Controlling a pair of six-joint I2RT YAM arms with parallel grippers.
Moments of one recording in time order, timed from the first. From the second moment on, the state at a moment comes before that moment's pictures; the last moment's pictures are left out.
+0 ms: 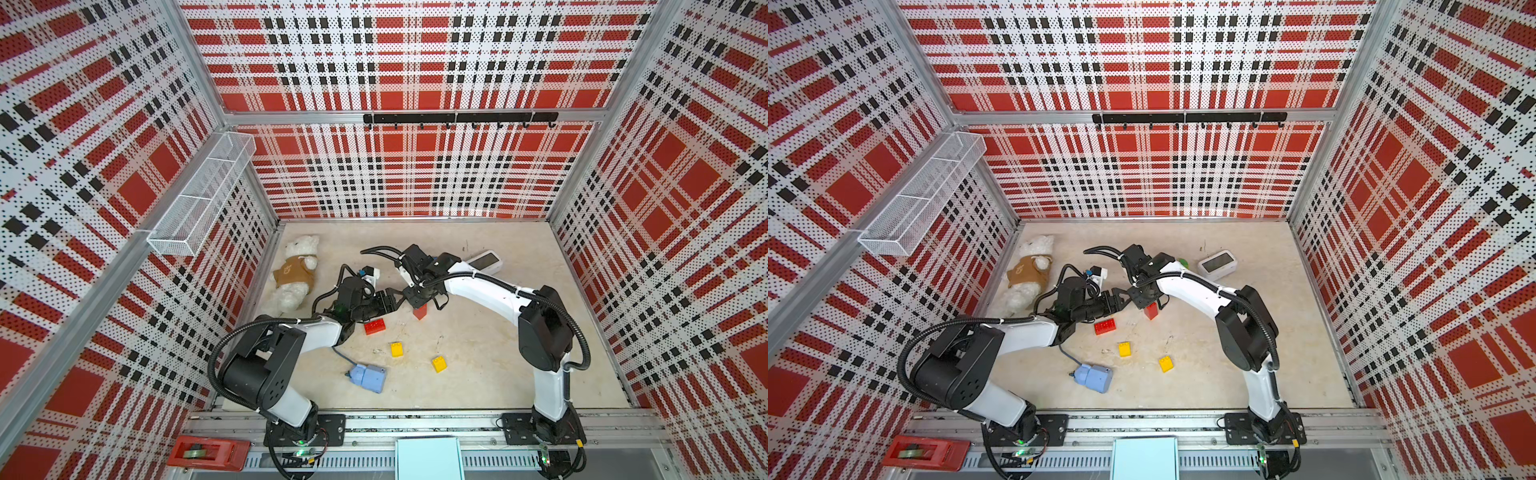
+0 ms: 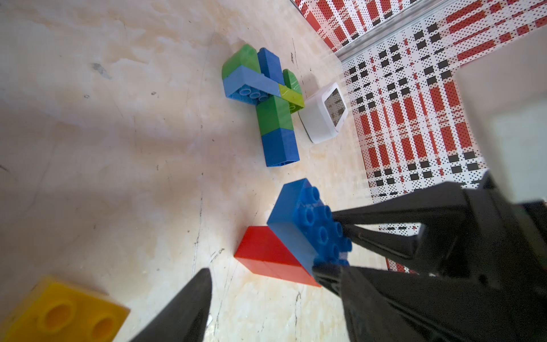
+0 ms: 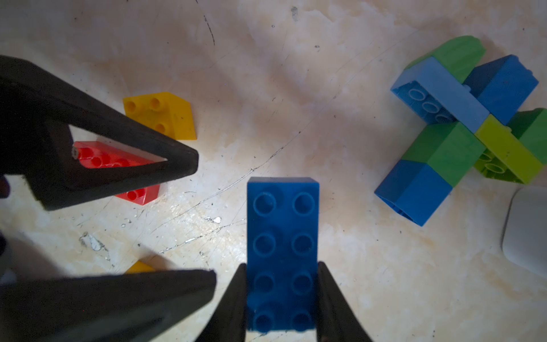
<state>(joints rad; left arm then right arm) -0.42 1.57 0.58 0.52 0.49 -0.78 0.79 1.99 1.64 -0.90 0.06 0.08</state>
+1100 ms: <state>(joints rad) -0.42 1.53 0.58 0.48 0.49 -0.75 0.75 1.98 1.63 -0.88 -0.05 -0.10</state>
